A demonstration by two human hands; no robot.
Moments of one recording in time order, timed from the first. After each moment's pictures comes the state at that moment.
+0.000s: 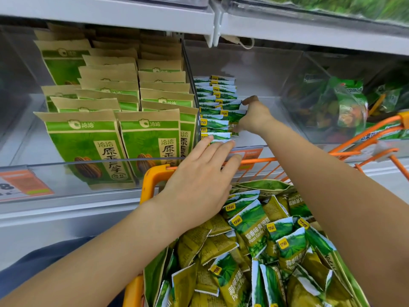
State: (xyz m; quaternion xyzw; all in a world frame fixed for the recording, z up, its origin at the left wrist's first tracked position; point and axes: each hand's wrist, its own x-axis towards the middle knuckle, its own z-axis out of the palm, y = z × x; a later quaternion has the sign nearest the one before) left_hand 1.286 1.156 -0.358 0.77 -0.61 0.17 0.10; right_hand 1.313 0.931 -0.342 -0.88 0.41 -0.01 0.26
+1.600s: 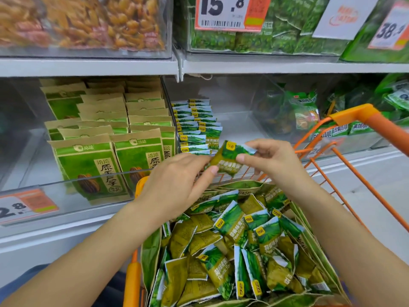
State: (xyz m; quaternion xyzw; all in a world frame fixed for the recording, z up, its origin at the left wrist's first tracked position) left_hand 1.283 1.175 -0.326 0.76 -0.58 0.10 0.28; right_hand 1.149 1.010 -0.291 -0.79 0.22 -0.22 0.53
